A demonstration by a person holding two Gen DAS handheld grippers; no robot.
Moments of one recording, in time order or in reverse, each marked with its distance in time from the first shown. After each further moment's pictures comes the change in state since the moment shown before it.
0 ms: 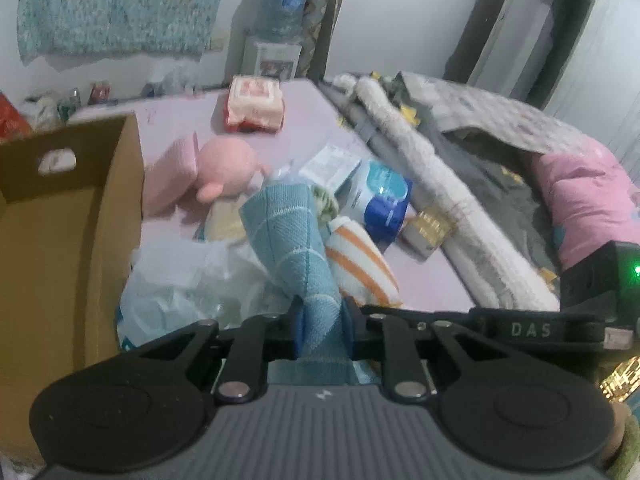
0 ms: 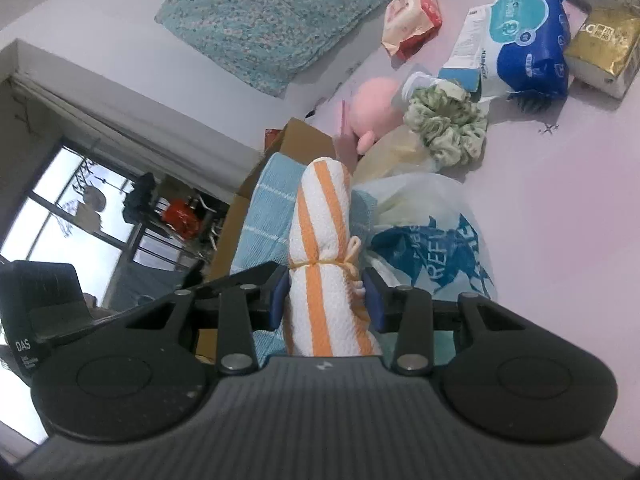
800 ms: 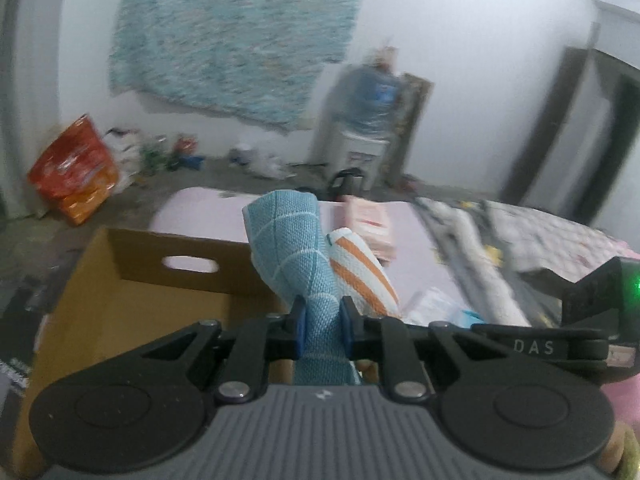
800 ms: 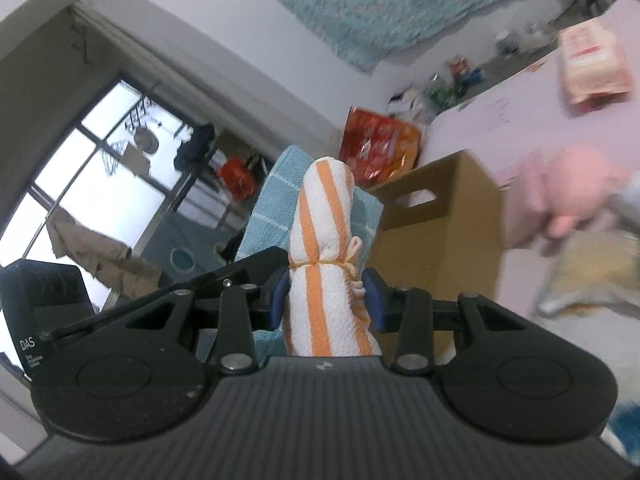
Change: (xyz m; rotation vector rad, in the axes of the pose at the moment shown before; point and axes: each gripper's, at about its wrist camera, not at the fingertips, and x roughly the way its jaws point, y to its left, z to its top) left arm -0.096 0.134 0.092 -0.196 -0.200 0.174; right arm 0.113 0.177 0.089 -0.202 0.125 0.134
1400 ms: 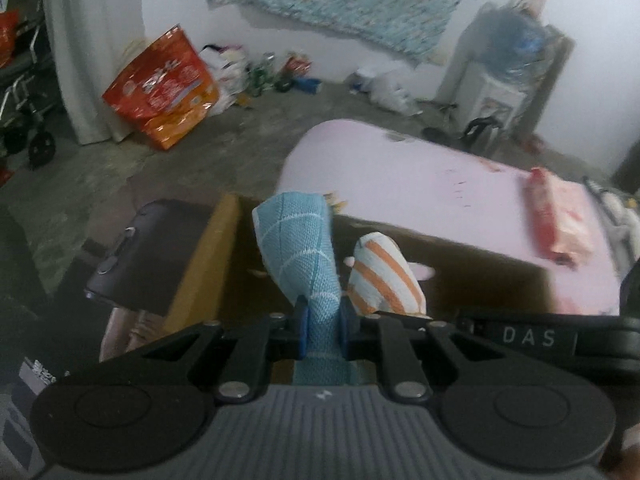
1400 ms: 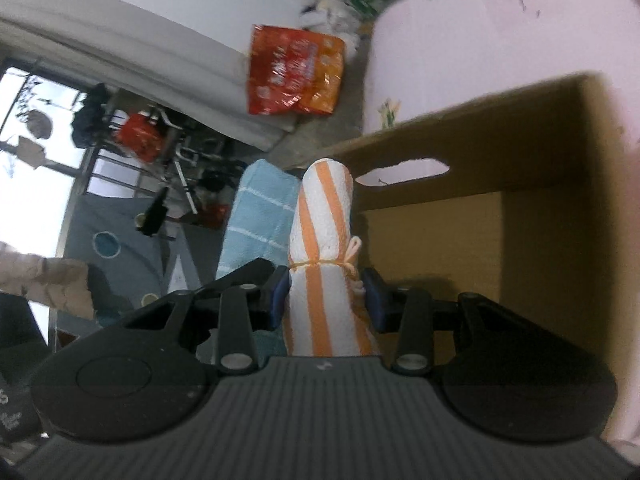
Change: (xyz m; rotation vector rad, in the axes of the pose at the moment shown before) left arm 0.162 0.198 0.052 -0.131 0.241 0.267; right arm 0.282 -0.043 0.053 0.197 0.239 -0.249
